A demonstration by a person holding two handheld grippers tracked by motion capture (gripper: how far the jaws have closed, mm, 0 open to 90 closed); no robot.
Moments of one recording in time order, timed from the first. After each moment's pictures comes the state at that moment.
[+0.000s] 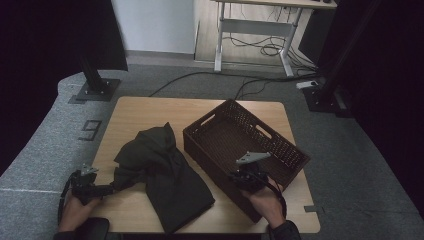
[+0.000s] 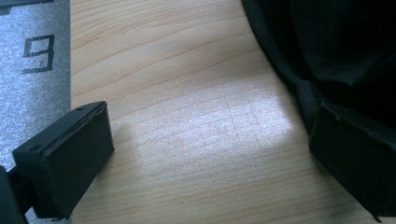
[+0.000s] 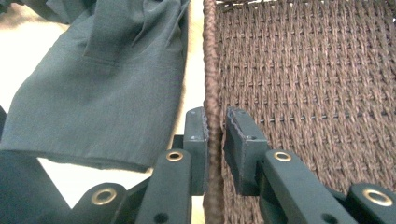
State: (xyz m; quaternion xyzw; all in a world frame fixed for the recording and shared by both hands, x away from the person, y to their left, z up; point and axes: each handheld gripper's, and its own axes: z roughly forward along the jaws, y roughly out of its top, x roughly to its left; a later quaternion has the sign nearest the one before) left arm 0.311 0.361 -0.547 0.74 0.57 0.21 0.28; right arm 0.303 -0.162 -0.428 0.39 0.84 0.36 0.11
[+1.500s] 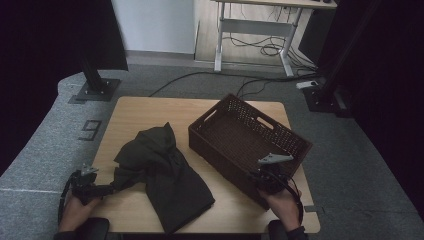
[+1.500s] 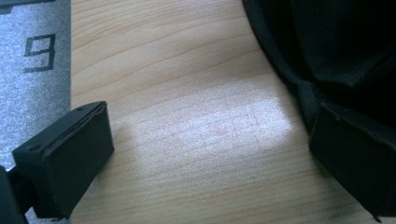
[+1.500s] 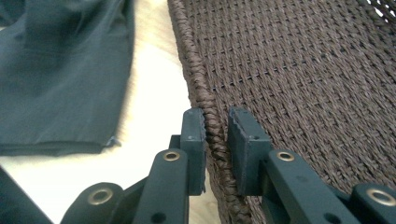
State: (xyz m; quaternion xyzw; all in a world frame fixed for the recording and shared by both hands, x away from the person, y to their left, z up) left arm 0.311 0.360 -0.547 0.74 0.57 0.21 0.28; right arm 0.306 -0.216 -0.436 0.45 0.81 0.35 0.13
